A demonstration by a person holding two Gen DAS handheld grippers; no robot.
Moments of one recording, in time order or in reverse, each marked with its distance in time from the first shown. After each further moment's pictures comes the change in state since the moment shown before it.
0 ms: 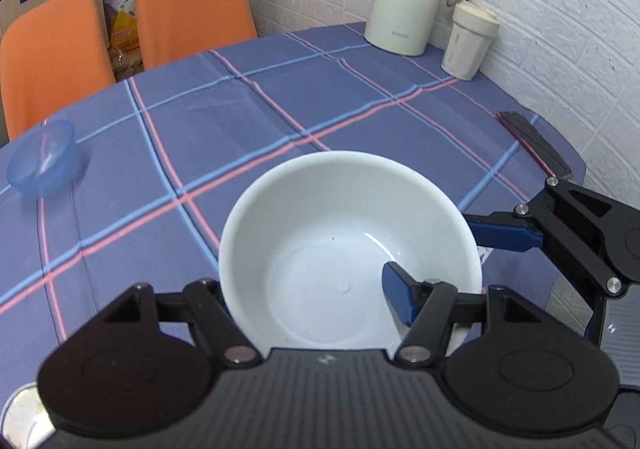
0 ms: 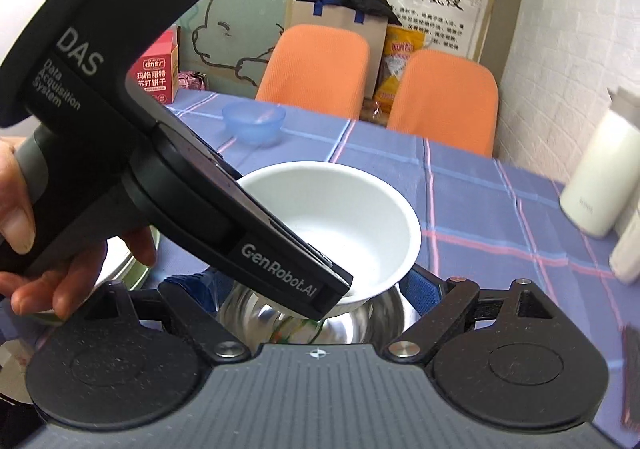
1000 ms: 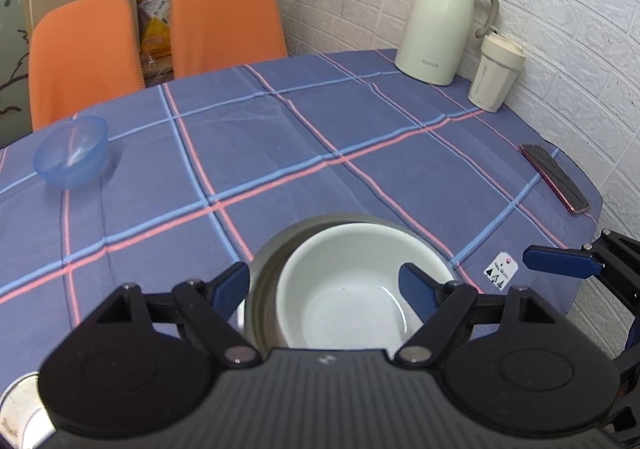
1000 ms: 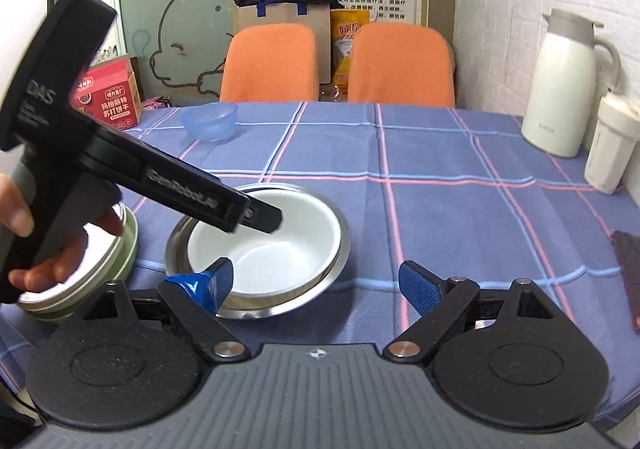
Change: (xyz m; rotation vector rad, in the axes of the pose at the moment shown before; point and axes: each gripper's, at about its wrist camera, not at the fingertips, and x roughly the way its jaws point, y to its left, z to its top) left arm -0.013 0.017 -0.005 -0.084 -0.086 0.057; right arm -0.022 -0.024 -0.037 0.195 -0.002 -0.047
